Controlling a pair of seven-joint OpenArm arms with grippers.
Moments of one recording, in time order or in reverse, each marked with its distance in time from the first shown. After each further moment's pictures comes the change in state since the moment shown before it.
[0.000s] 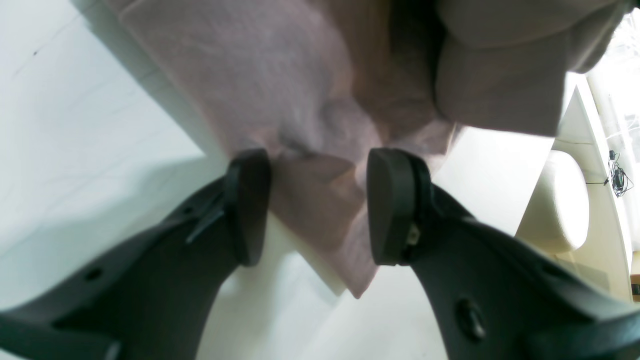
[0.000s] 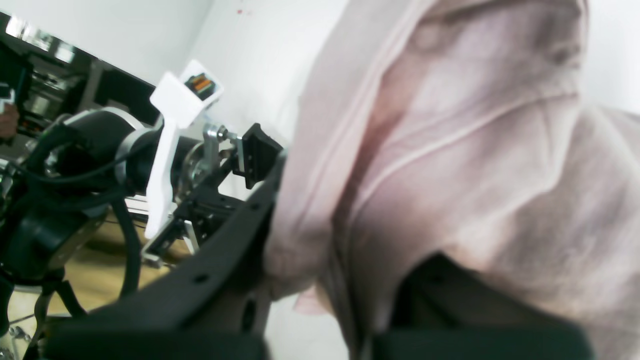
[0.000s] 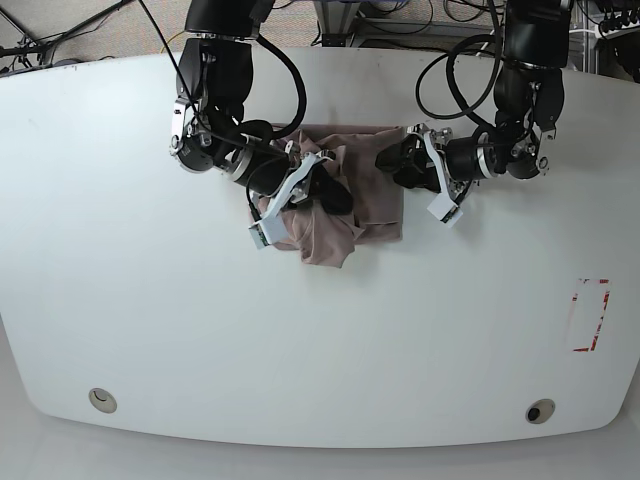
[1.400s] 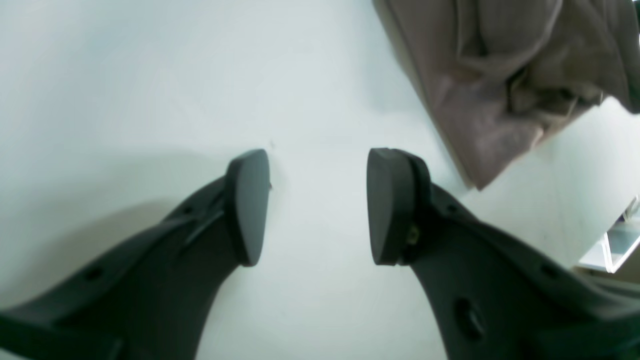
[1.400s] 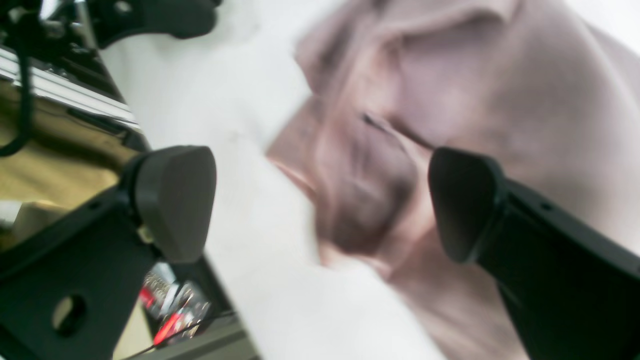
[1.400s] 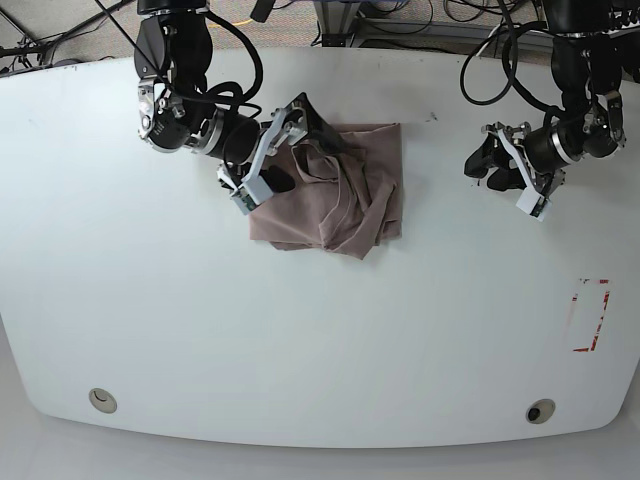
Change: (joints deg) left arm 9.3 -5.3 -20.5 14.3 2.9 0.7 3.8; right arm -6.8 15.3 -7.8 8.0 0.2 0.0 1.6
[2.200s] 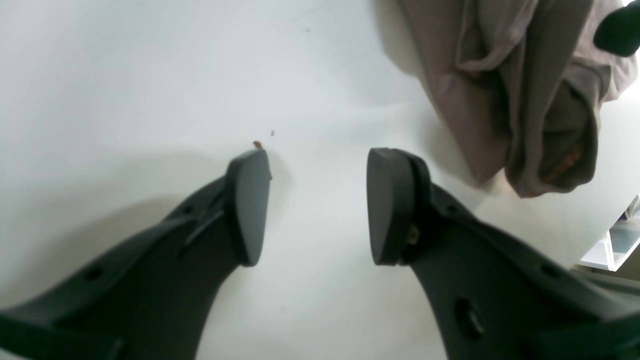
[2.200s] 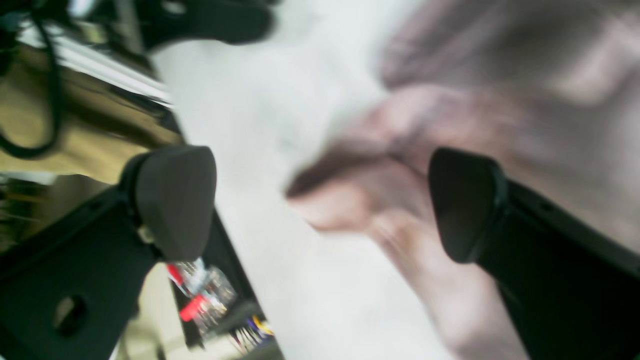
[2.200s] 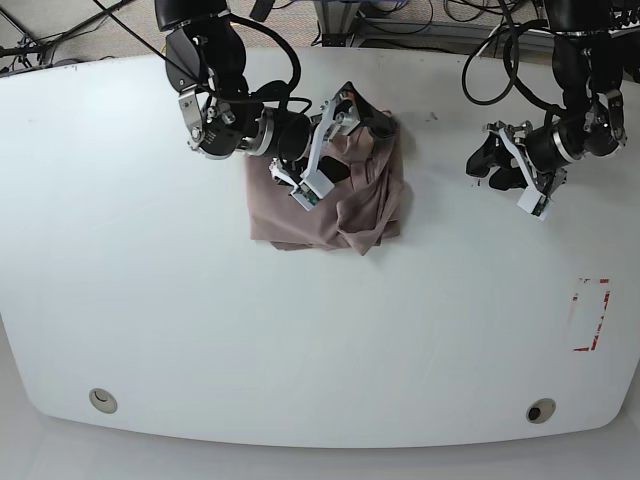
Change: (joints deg) left arm 0.3 -0.2 -0.1 0.2 0.2 0.0 -0.4; right arm 4.3 -0.2 -15.0 -2.6 -1.7 -5.4 1.0
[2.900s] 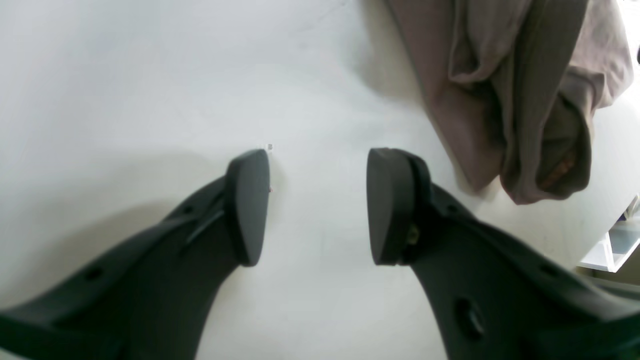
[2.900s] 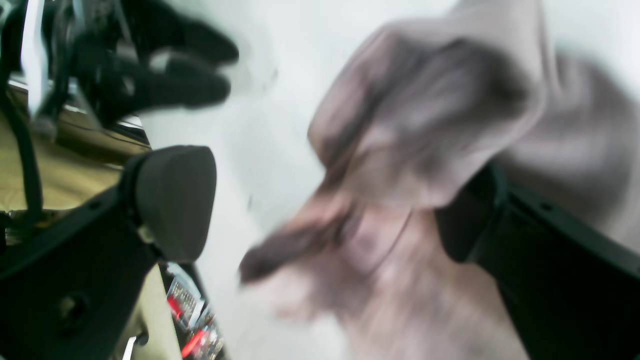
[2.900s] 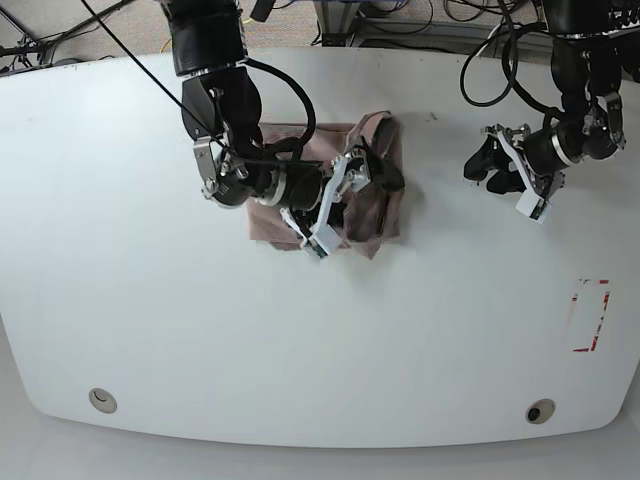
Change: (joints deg) left arm -0.5 0.0 0.3 0.0 0.0 0.0 0.0; right arm 13.3 -6.5 2.7 -14.0 -0.2 -0.2 0.0
